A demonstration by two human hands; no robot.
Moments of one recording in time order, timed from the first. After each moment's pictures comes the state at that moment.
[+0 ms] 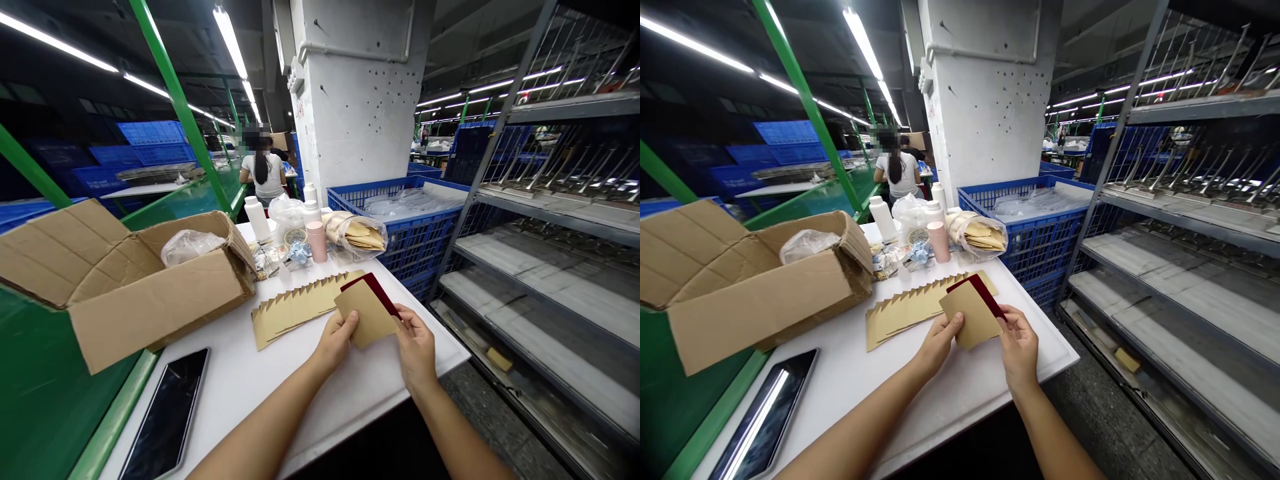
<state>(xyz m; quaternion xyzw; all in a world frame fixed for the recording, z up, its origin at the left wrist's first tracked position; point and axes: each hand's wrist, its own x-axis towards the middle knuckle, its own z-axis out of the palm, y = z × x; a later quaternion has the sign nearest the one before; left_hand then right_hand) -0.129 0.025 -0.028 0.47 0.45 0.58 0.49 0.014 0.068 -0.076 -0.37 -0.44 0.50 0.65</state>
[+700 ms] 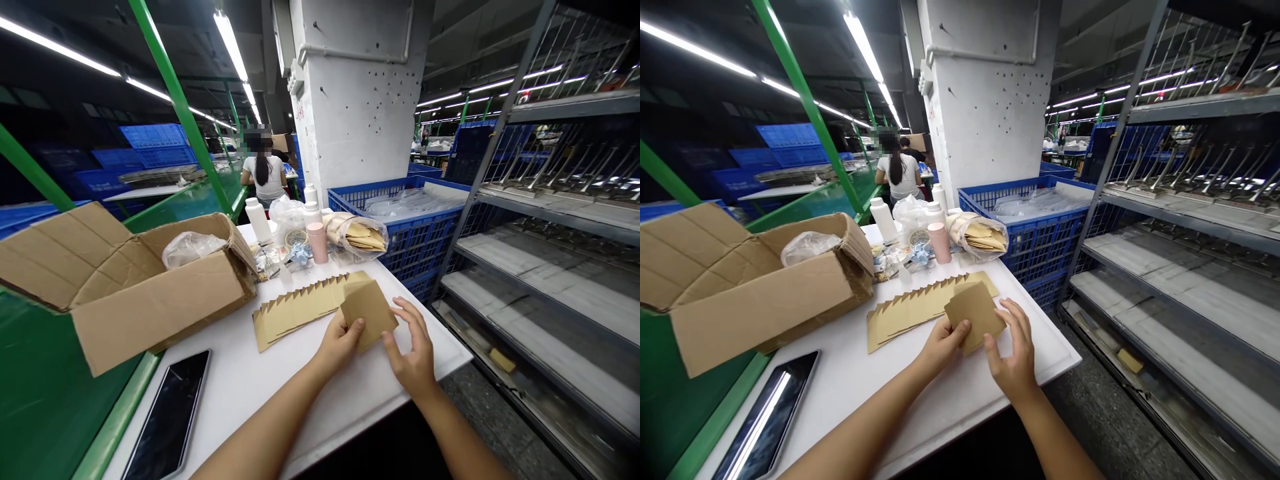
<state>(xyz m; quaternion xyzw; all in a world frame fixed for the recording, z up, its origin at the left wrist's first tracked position) -0.133 0.031 -0.044 0.56 0.47 0.54 0.41 0.021 0.051 -0.055 -0.33 -0.71 0.16 0.60</state>
